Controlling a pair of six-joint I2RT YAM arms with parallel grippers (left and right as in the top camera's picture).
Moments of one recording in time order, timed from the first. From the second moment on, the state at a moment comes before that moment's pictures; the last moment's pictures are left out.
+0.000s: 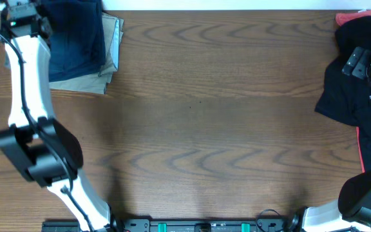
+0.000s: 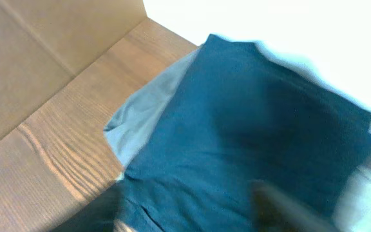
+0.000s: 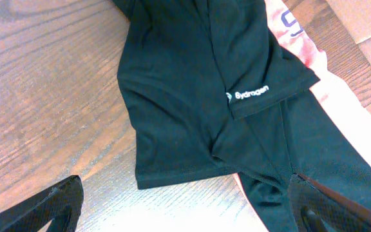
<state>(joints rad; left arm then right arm) 0.24 2.02 1.99 -0.68 -0.34 -0.27 -0.35 1.69 1.62 -0.96 0.22 0.18</state>
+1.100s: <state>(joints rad) 0.13 2.36 2.00 -0.88 -0.17 -0.28 -0.35 1.69 1.62 -0.96 0.22 0.18</state>
